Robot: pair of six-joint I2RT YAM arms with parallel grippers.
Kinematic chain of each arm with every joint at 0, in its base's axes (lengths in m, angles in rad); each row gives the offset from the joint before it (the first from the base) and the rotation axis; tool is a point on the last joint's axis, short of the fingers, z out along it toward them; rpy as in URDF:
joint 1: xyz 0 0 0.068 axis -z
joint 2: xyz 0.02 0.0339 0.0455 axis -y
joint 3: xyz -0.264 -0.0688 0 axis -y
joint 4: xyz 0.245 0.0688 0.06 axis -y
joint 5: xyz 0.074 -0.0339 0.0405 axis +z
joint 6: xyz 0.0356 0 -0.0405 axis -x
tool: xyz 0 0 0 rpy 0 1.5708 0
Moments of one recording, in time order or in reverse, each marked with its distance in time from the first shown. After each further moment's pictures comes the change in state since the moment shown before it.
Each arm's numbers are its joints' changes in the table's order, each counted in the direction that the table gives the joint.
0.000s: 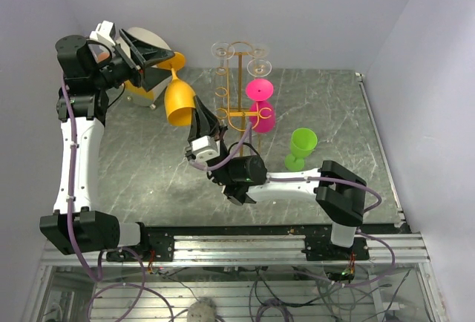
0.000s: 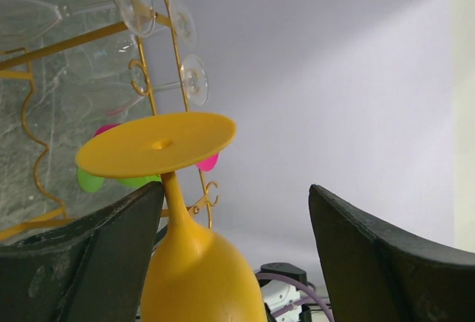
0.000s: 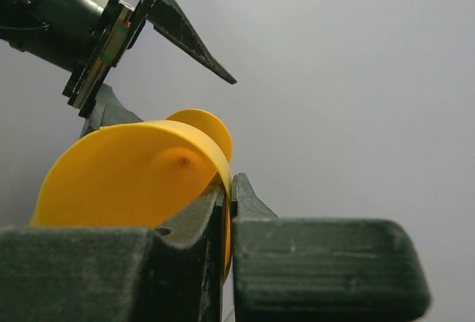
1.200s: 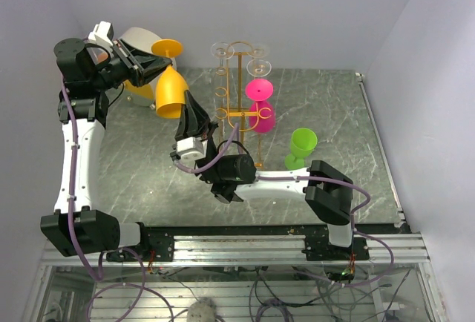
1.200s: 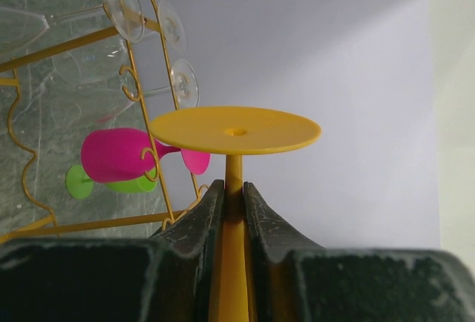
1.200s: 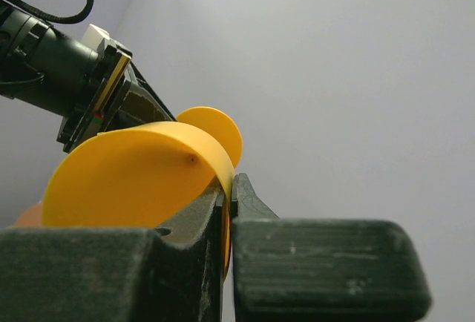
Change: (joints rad) left arm -0.006 0.006 -0.046 0.129 -0.018 0.087; right arm -0.028 -0.102 0.170 0.014 0.008 0.124
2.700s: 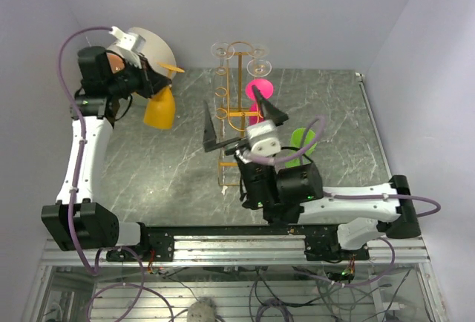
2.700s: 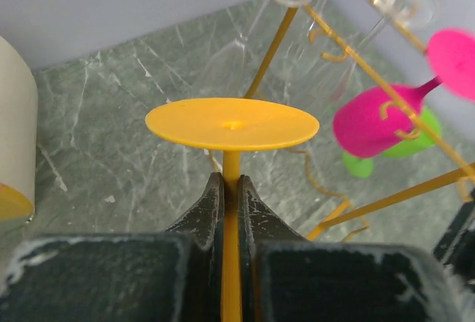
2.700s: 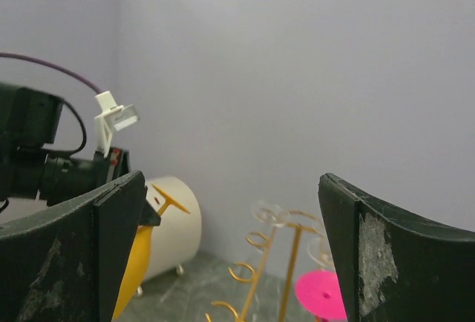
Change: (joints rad) left arm 0.033 -0.041 0.005 -0.246 0.159 -1.188; right arm -0.245 0.452 -0.062 -0.331 -0.362 -0.127
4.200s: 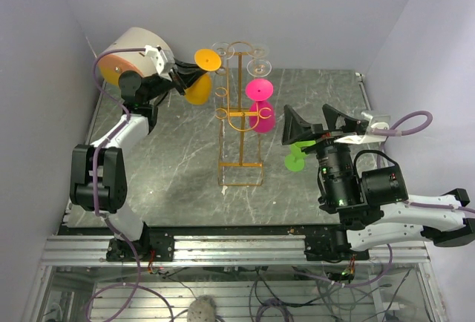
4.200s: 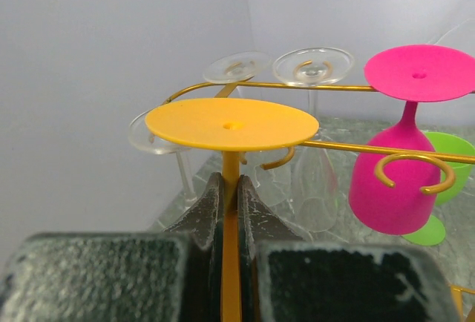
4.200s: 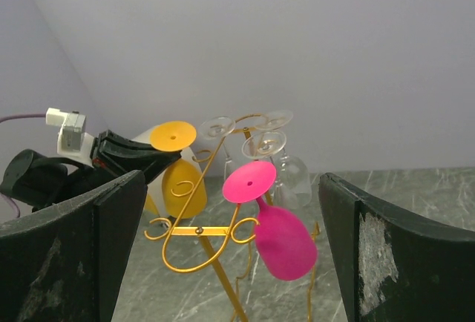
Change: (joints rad) left arm 0.207 -0.294 -0.354 1.432 -0.155 0.121; right arm 0.011 0.558 -0.277 -0.332 -0.380 -0.400
